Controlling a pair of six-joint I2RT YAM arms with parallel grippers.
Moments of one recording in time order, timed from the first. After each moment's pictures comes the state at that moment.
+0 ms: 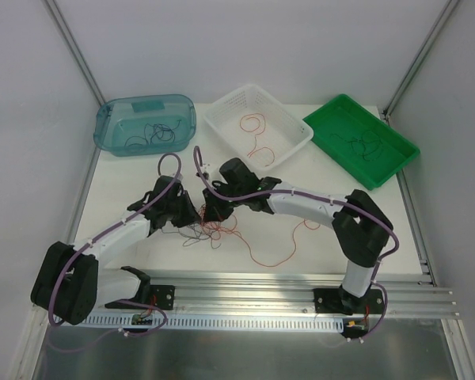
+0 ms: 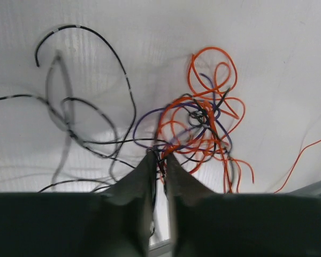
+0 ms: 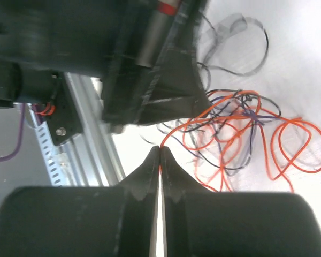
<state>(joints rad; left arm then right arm) -0.41 1.18 0.56 -0.28 0.15 -0.73 0.95 1.82 1.27 -0.18 -0.46 0.23</state>
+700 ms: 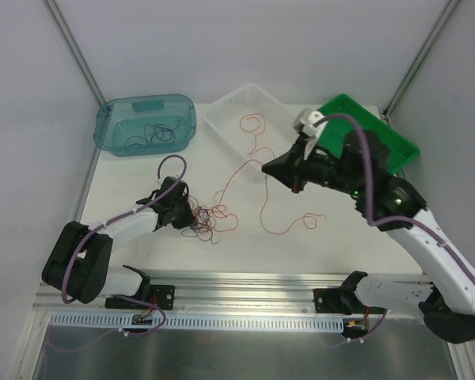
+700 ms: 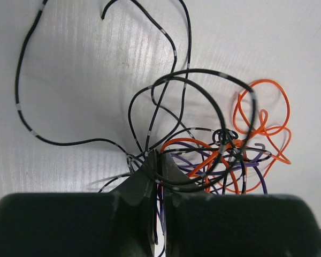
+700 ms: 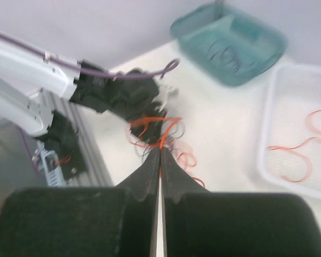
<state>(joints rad) -0.41 1.33 0.56 -0.24 0.04 -0.78 0.80 1.09 1.41 -0.53 -0.34 0.06</state>
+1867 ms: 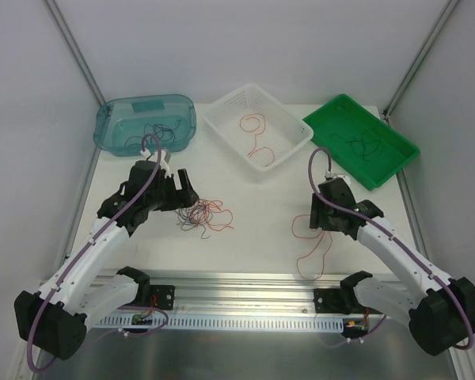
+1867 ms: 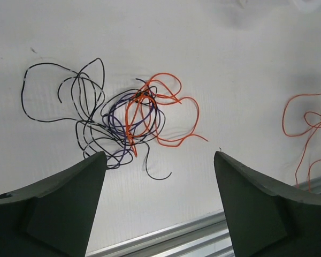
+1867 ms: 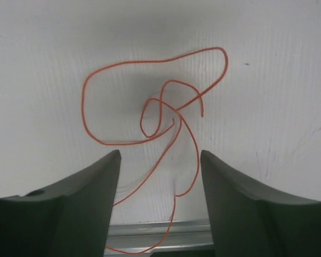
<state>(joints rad) -0.37 0.94 0.79 -0.57 0.05 -0.51 0.47 1.00 0.73 -0.76 0.27 0.44</state>
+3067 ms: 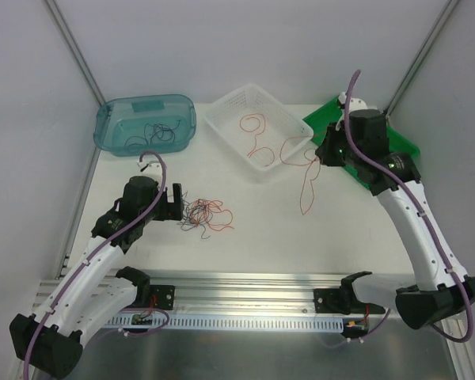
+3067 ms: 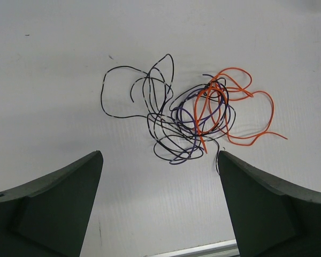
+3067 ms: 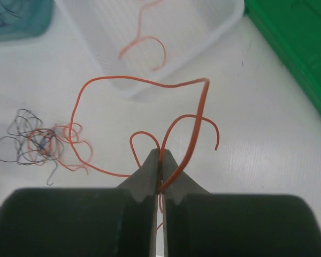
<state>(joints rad) -0.37 0.77 0.67 -0.58 -0.12 -0.24 0.35 1.21 1.39 -0.82 0.04 0.29</state>
